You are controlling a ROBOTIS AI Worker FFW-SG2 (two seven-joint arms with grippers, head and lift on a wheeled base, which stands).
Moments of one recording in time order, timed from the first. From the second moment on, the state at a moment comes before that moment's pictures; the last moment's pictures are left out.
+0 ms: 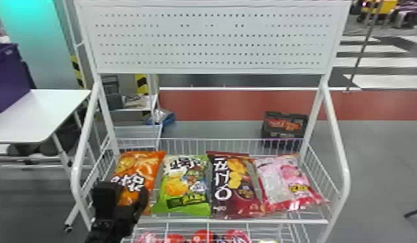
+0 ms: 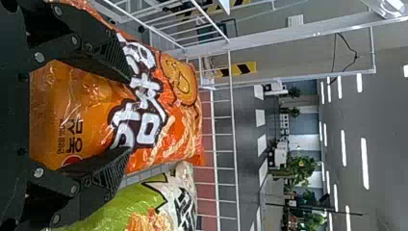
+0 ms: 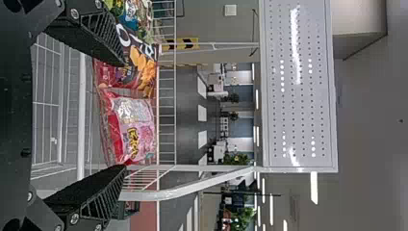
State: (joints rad) left arm 0.00 0.29 -0.23 -1.54 0.28 0.22 0.25; right arm 0.82 -0.33 0.15 -2.17 -0.13 -0.25 -0.24
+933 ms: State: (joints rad) left arm 0.20 0.30 -0.19 -1.84 0.30 0.20 0.30; right arm 0.82 -0.34 0.16 -2.17 -0.13 -0.25 -0.24
